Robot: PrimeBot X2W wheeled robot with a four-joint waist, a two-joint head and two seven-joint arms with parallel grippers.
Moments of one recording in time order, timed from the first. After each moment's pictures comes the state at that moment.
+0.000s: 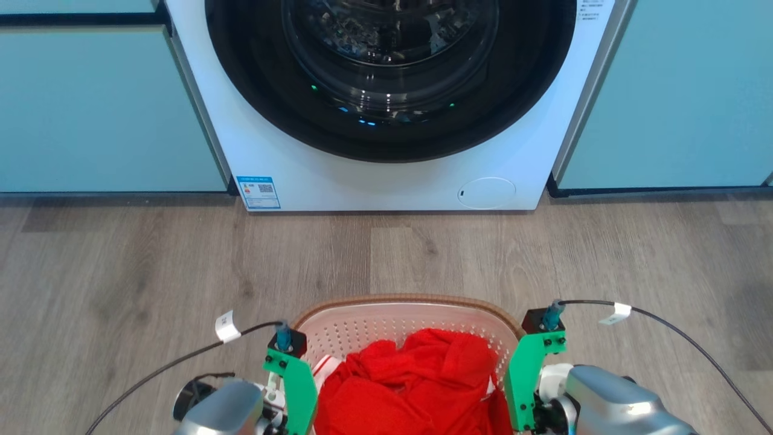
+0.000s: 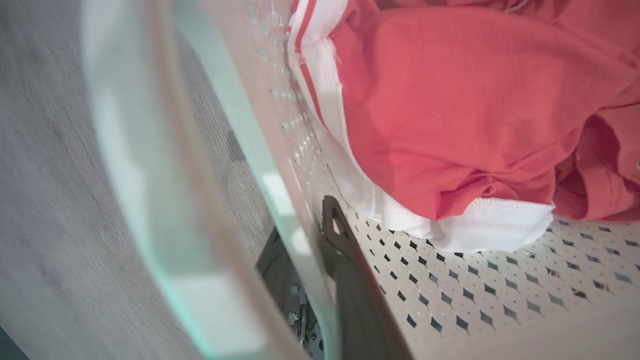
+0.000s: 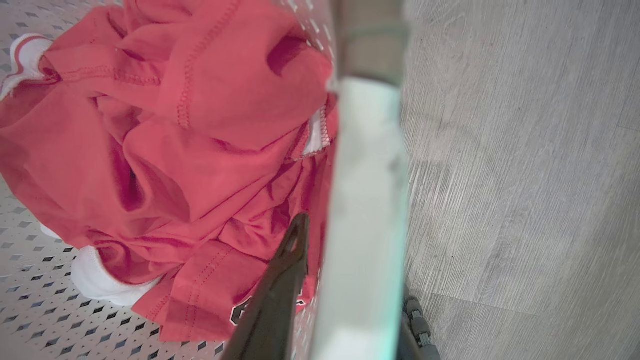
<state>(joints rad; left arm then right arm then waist) -0.54 0.06 -1.19 1.18 -0.88 -0.12 0.40 -0.59 -0.10 1.20 1.12 1.22 0.12 0.30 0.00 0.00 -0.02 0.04</state>
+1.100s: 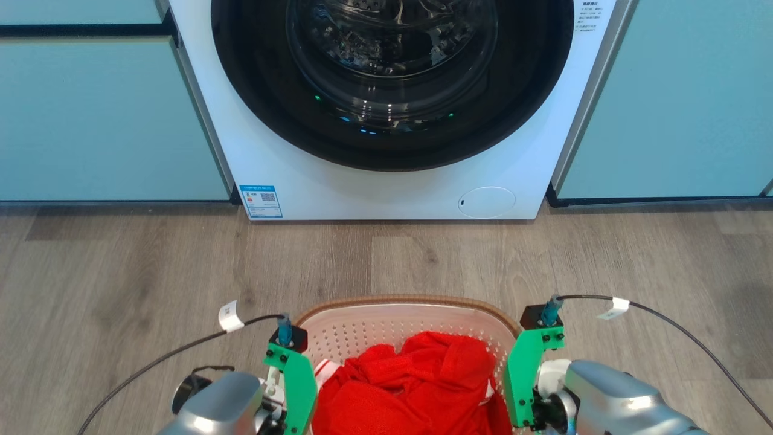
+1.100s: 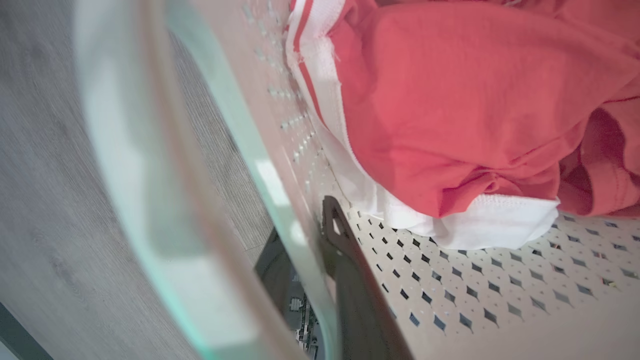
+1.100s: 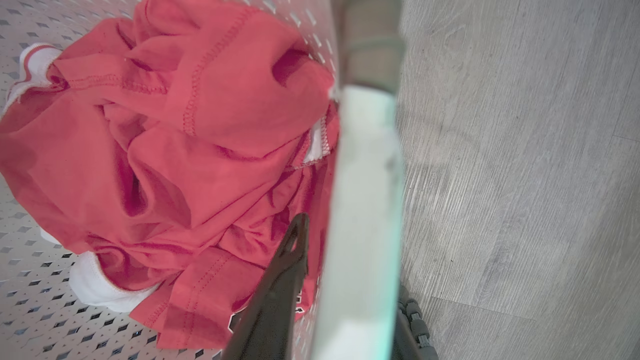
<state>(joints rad) -0.57 0.09 -1.28 1.15 -0.97 -0.12 0.48 -0.61 -0.10 1.26 1.11 1.28 0.12 0.32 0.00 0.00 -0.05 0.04</state>
